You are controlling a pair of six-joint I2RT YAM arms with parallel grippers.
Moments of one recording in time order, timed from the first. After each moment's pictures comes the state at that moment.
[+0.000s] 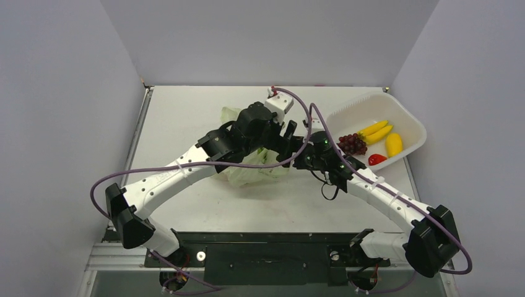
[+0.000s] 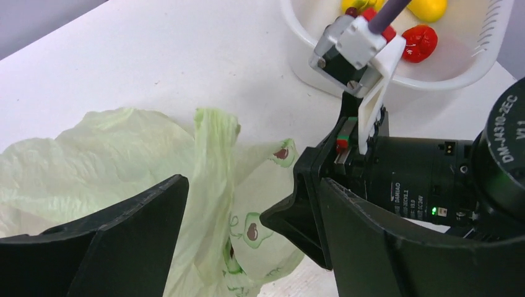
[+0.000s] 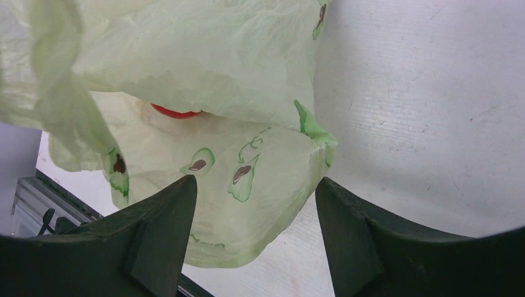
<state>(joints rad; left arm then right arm) -0.95 1.49 1.54 -0.50 -0.28 -0.19 0.63 1.21 0.86 -0.22 -0.06 0.56</state>
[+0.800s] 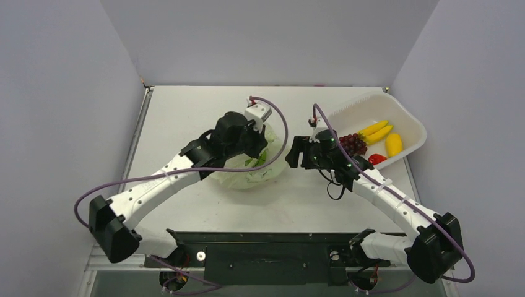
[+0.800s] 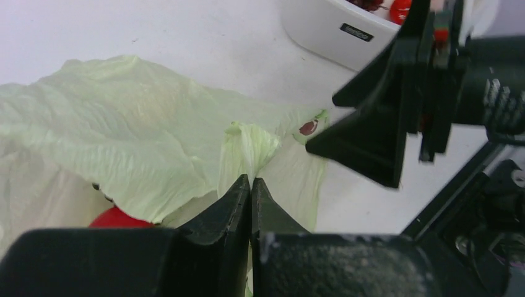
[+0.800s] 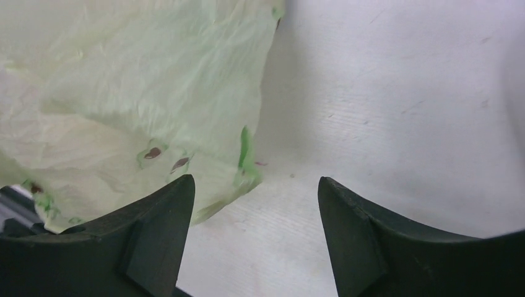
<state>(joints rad) -0.82 1.40 1.31 -0.38 -0.07 -0.18 0.57 1.17 0.85 -0.29 -0.06 0.49</state>
